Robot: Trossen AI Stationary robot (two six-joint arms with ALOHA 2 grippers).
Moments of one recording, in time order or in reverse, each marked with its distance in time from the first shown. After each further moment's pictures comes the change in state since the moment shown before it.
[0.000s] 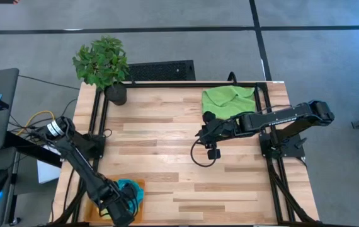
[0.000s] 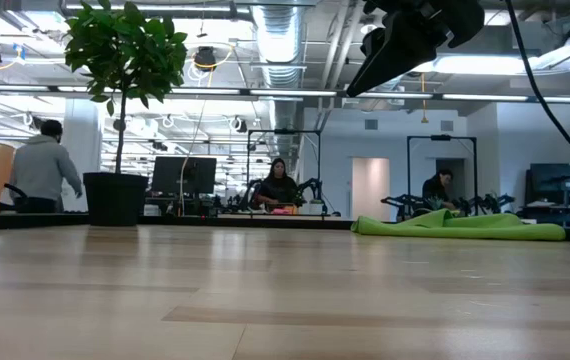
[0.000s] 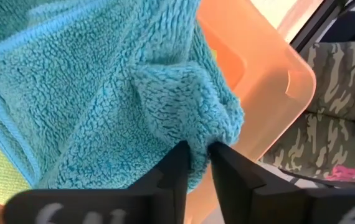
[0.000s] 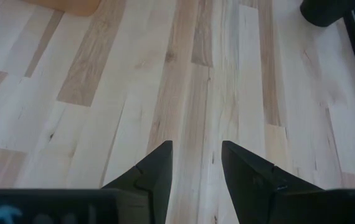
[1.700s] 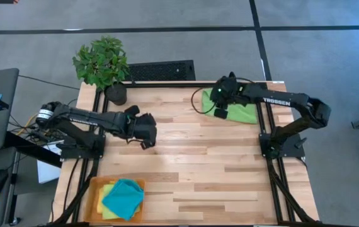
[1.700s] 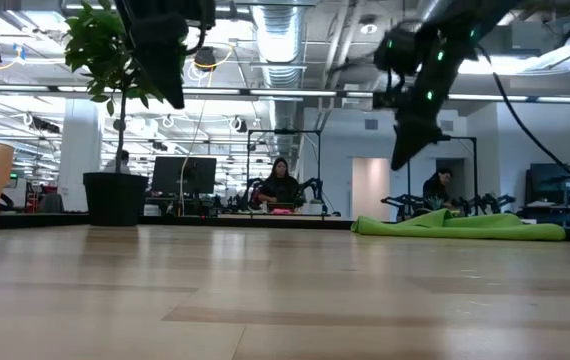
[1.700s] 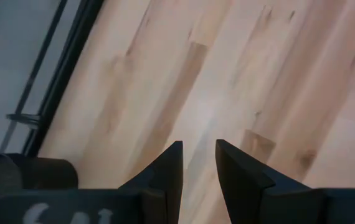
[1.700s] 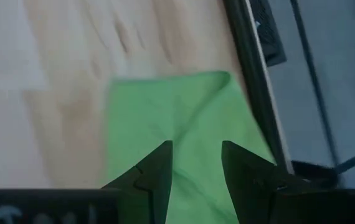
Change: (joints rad) left arm 0.778 -0.259 0.000 -0.267 -0.607 1.083; right arm -0.624 0.043 -0.030 -0.188 0.106 -0.248
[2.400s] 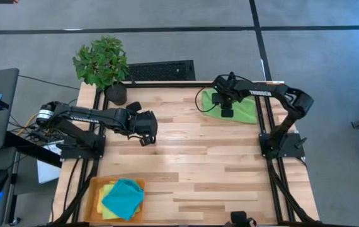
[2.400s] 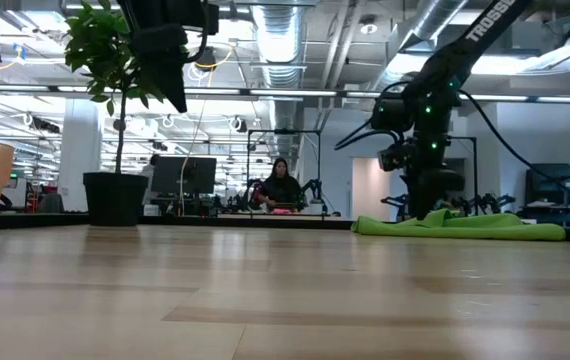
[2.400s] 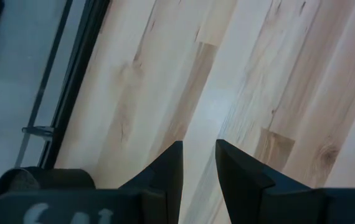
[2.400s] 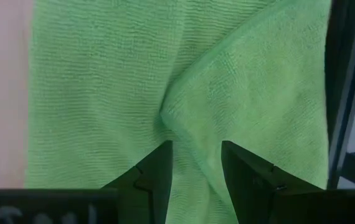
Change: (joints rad) left arm 0.049 0.000 0.000 0.013 0.003 0.128; right arm -0.185 0.239 -0.015 -0.005 -0.045 -0.314
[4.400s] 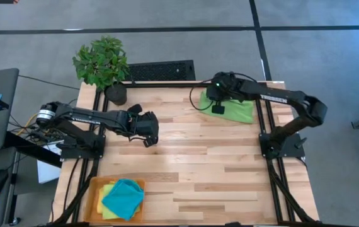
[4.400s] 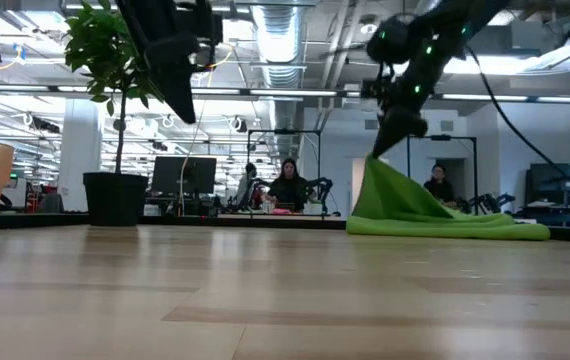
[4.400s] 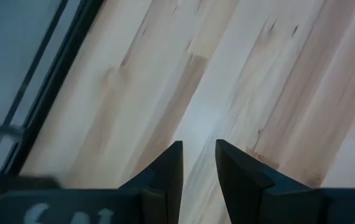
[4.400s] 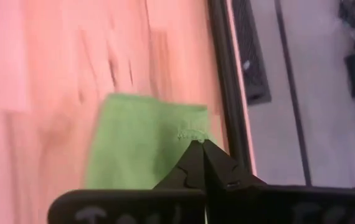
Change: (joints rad) left arm 0.001 0.000 -0.080 0.143 0.008 -0.074; right arm 0.172 -0.211 0.083 0.080 -0.004 0.162
